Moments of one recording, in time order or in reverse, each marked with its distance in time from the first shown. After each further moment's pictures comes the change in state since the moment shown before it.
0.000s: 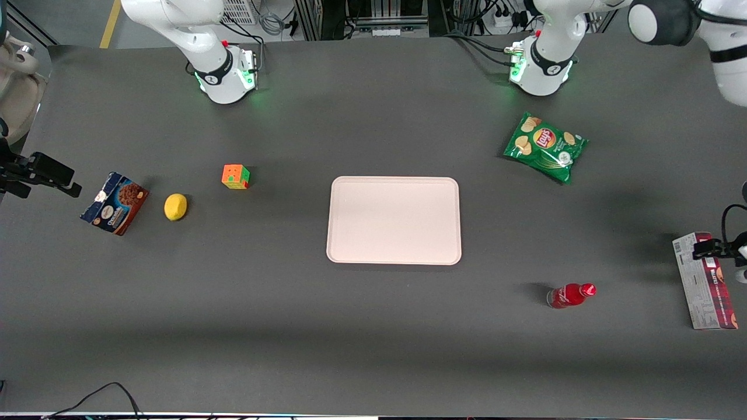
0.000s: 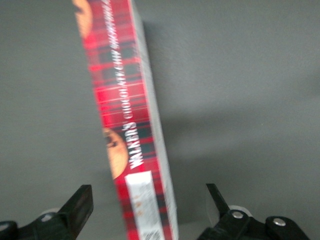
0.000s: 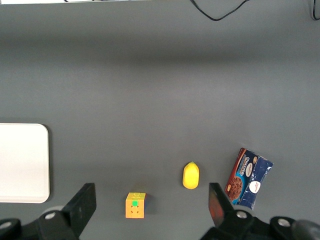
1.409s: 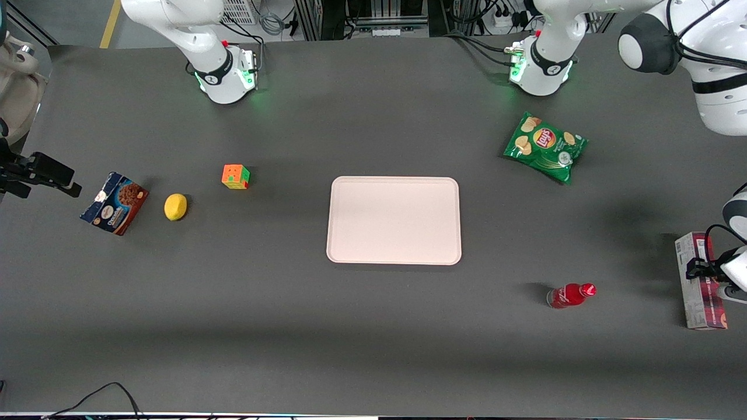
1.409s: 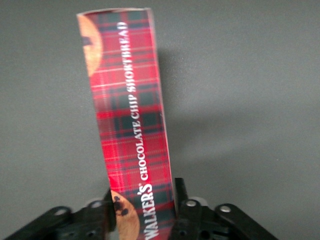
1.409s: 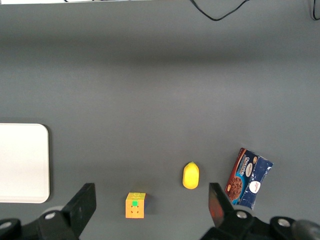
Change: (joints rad) arm 0.000 0.128 -0.007 0.117 -0.071 0.033 0.060
